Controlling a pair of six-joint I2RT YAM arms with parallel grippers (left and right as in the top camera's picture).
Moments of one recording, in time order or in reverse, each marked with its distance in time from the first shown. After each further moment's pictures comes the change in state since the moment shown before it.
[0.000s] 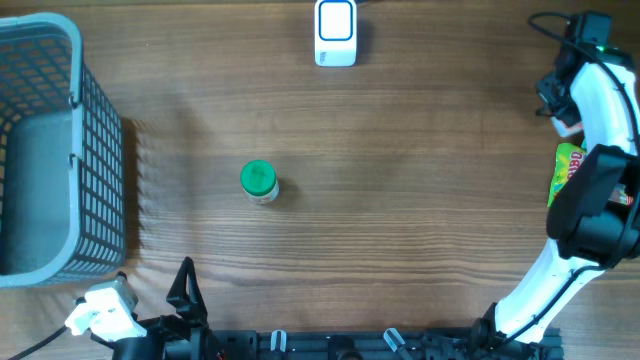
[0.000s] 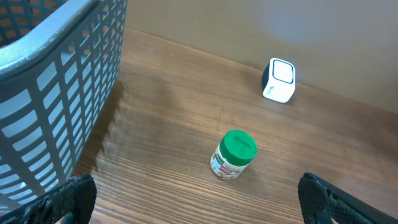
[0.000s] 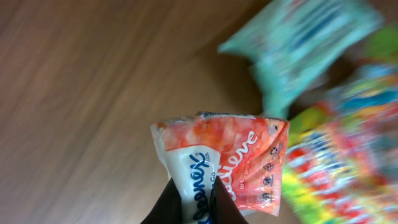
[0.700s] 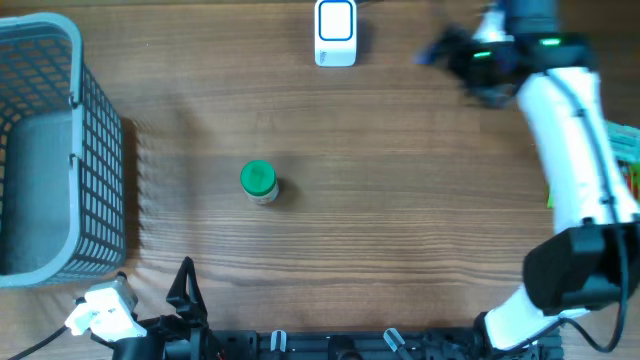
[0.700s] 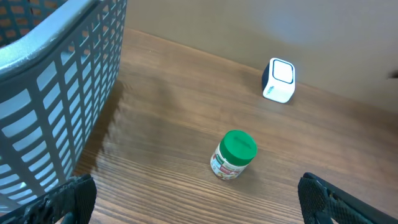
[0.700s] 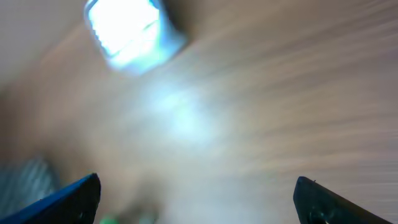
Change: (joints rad) left arm 0.000 0.000 0.000 0.000 0.000 0.000; right arm 0.434 -0.284 0.015 -0.089 -0.737 -0.203
